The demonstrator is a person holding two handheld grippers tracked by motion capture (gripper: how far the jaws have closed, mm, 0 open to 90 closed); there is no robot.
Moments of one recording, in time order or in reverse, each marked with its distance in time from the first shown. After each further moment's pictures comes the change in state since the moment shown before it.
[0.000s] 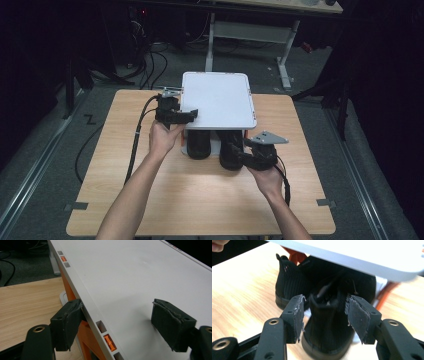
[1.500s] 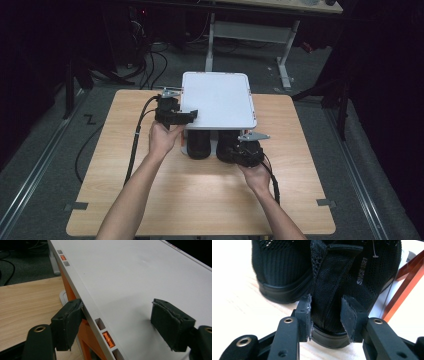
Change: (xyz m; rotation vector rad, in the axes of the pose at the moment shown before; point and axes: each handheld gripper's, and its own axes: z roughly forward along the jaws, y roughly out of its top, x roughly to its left) left arm -0.001 0.000 -0.002 0.000 0.000 -0.002; right arm -0.004 -0.015 0.060 0.135 0.000 0.037
